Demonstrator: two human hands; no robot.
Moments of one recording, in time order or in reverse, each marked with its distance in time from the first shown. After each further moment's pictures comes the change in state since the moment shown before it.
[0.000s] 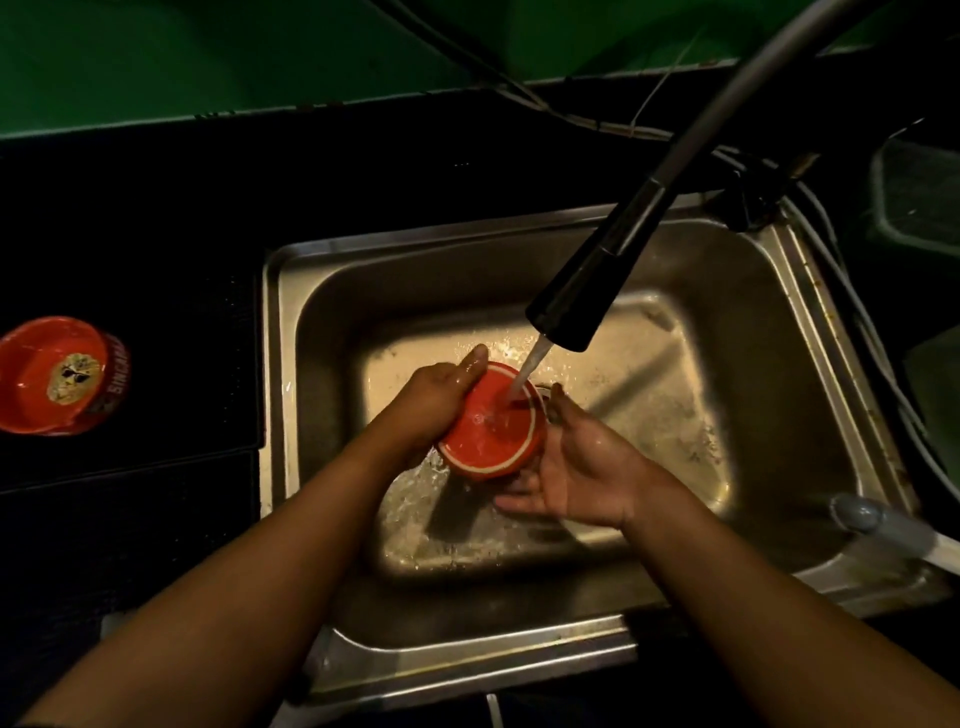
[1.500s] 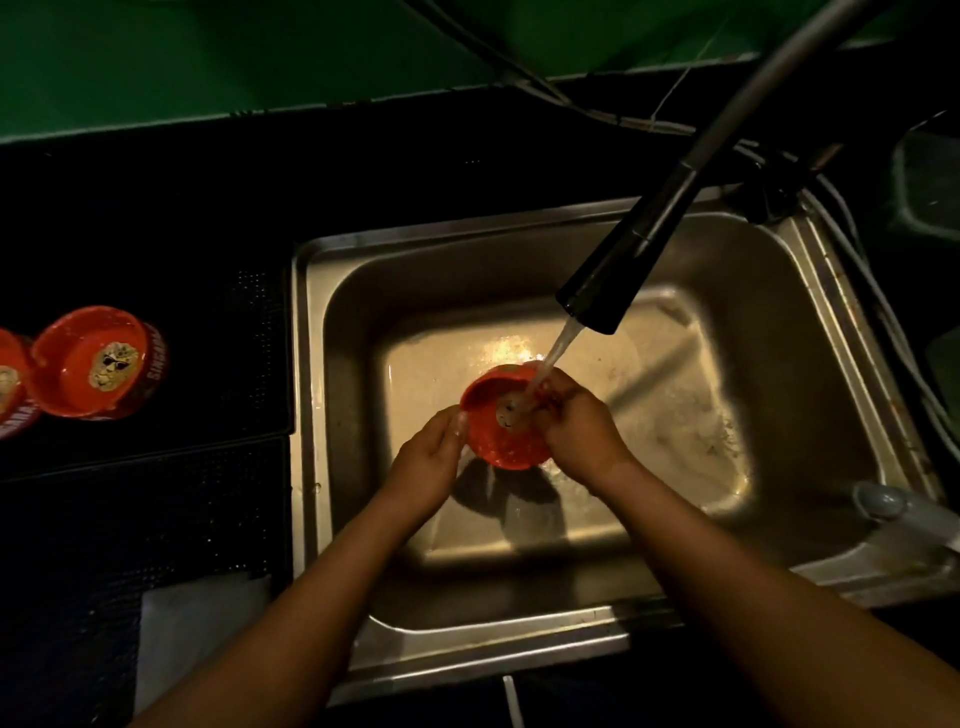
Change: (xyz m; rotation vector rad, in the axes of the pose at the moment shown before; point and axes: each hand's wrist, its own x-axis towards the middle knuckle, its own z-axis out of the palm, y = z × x) left_hand -0.040 -0.075 -0.010 0.185 0.064 0.191; right_hand 0.016 0.010 0.021 -0.917 0.514 -0.683
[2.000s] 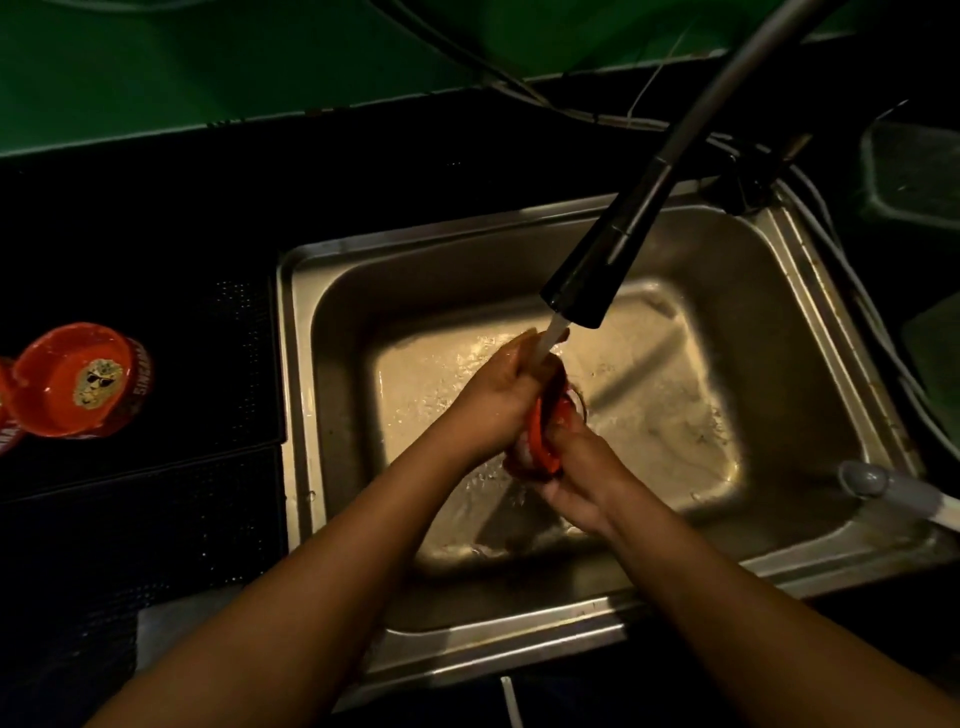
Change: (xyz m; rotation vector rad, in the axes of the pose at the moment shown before) left_hand 0.026 0.090 0.027 -0.191 -0.221 0.210; right_hand -0.025 0.009 0.008 0.989 -0.061 0.417
